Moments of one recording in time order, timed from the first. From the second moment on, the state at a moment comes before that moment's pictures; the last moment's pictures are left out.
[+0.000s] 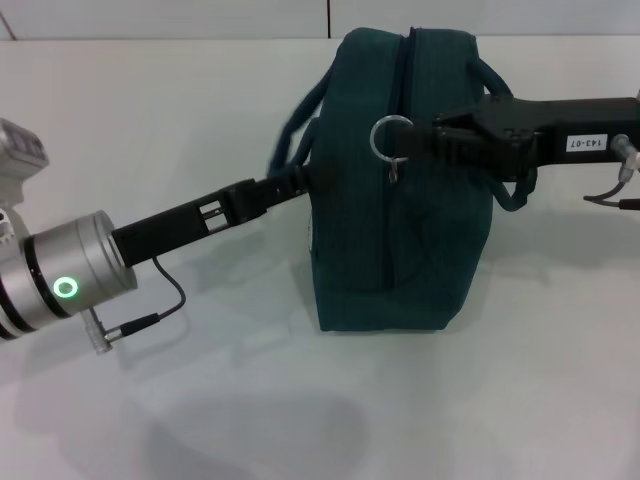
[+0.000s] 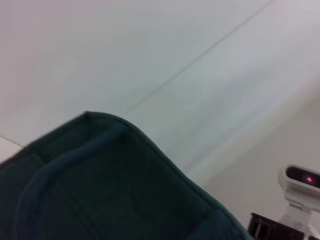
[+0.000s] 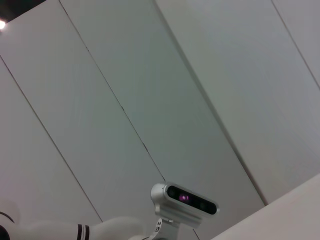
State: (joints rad) left arm -0.45 -2.05 1.20 0.36 1.19 1.56 -1.73; right arm 0.69 2.01 -1.00 -0.70 -1.60 -1.71 1.77
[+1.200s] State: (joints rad) left arm -0.47 -2.07 1.19 0.37 1.21 1.57 -1.71; right arm 0.68 2.00 -0.98 -0.69 -1.59 -1.69 1.77
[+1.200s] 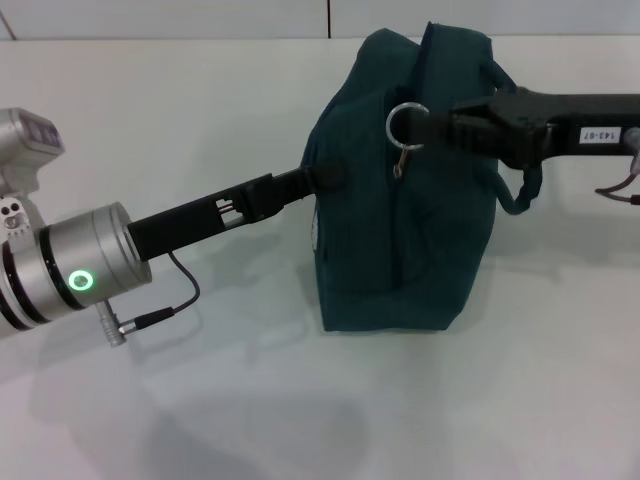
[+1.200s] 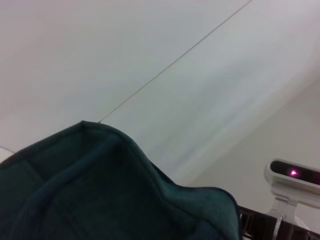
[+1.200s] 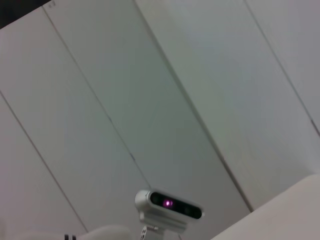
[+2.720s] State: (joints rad) left arm -0.47 -2.08 1.18 0.36 1.17 1.60 -1.71; right arm 0.69 1.99 -0.94 -0.69 -1.58 -1.70 1.79
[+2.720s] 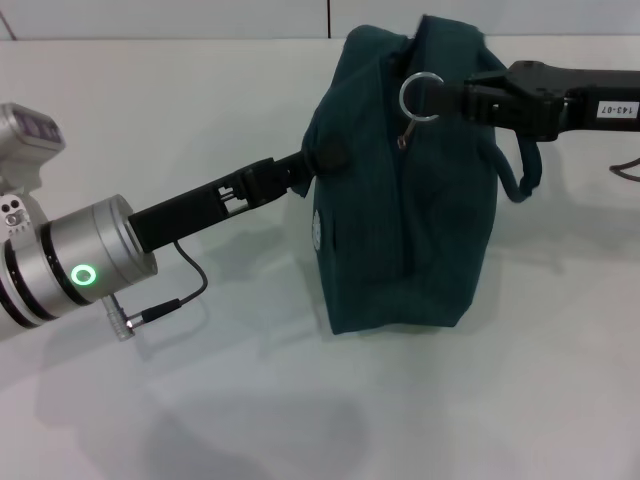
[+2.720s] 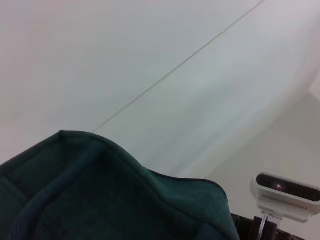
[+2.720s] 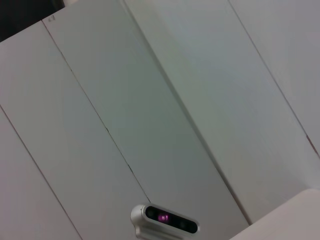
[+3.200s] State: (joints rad) left arm -0.48 -2.08 1.19 0.36 1.17 1.62 -1.69; right arm 0.68 1.98 -0.90 -0.68 -1.57 -1.70 1.79
